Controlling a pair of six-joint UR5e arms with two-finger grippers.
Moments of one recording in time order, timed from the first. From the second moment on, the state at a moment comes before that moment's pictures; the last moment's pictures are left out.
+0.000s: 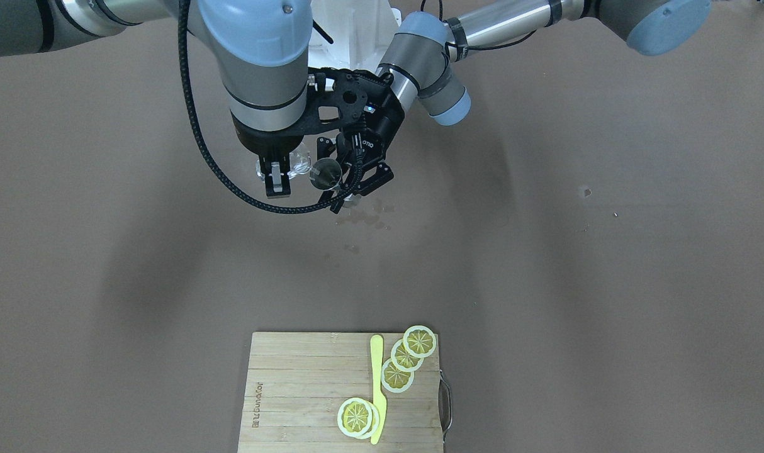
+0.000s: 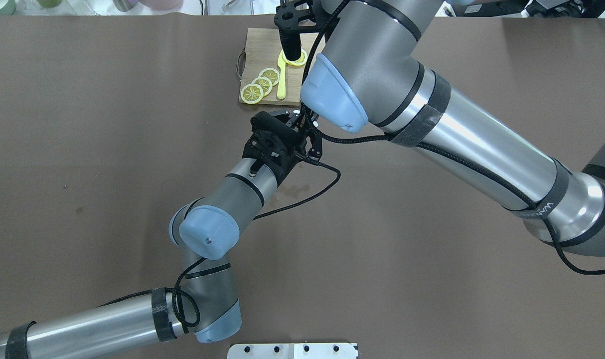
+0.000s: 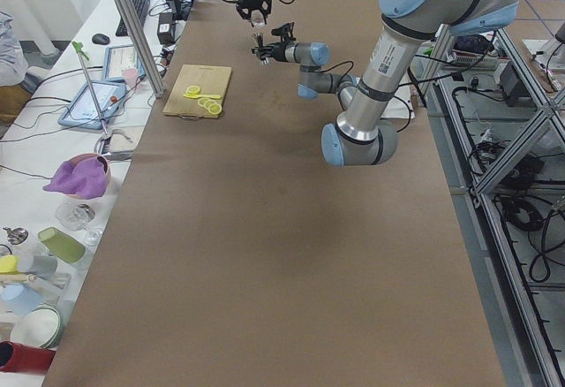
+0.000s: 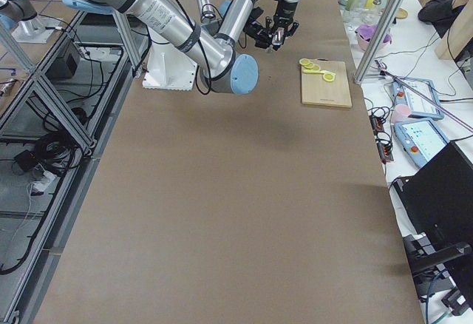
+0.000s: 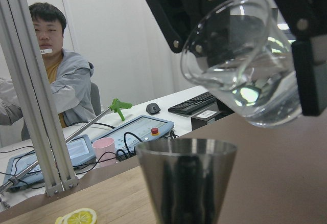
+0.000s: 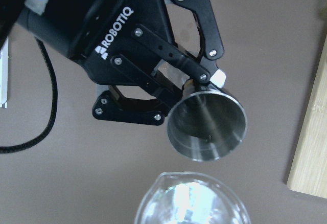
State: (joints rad) left arm -0.35 -2.29 -1.41 -2.78 -0.94 -0.42; right arm 0.83 -0.49 1.57 -2.32 2.13 -0.93
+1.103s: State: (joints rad) left arm -0.35 -2.29 -1.41 -2.79 -0.94 -0.42; right arm 0.82 -0.40 1.45 -2.35 2.09 -0.97
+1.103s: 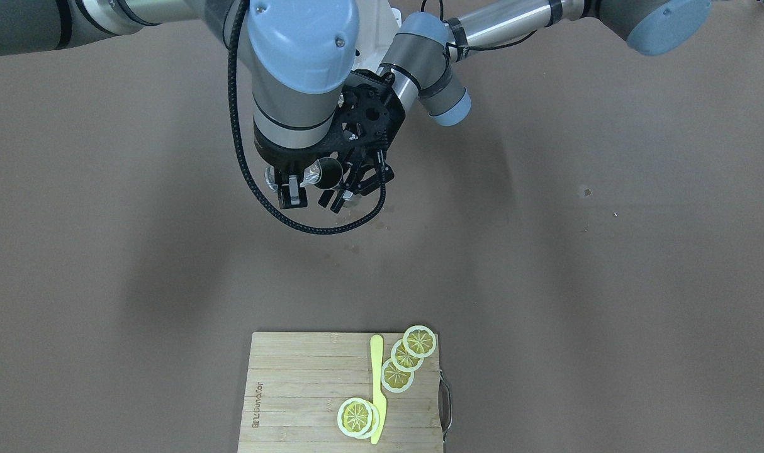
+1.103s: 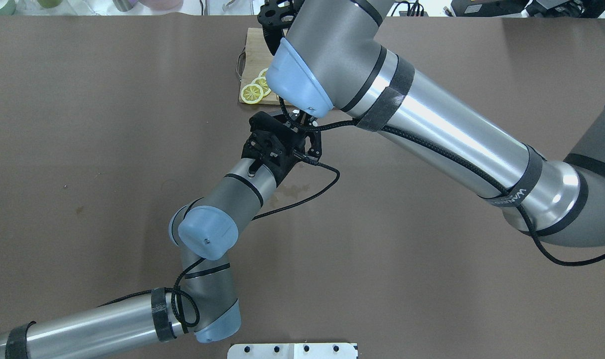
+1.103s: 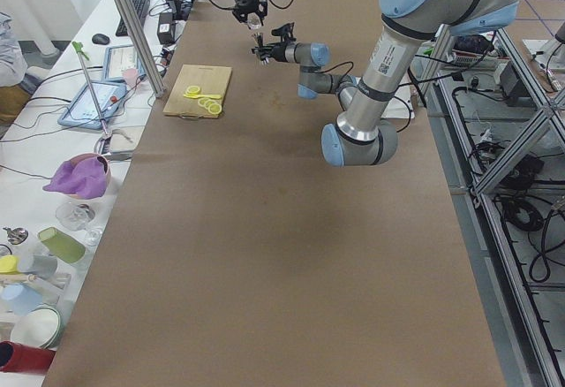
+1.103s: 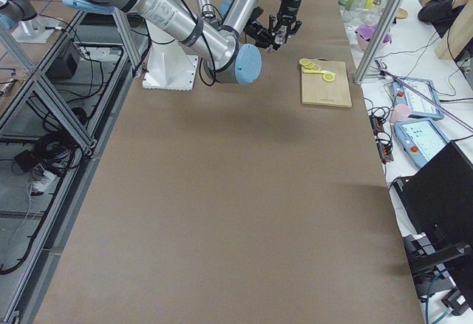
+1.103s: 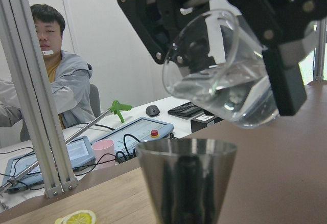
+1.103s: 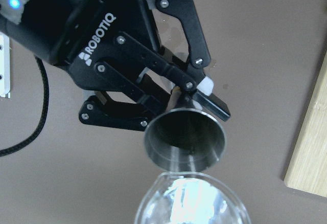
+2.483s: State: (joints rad) left arm -0.35 -2.29 -1.41 -2.79 -0.94 -0.42; right arm 0.80 -0.37 1.42 -2.40 2.04 -0.98
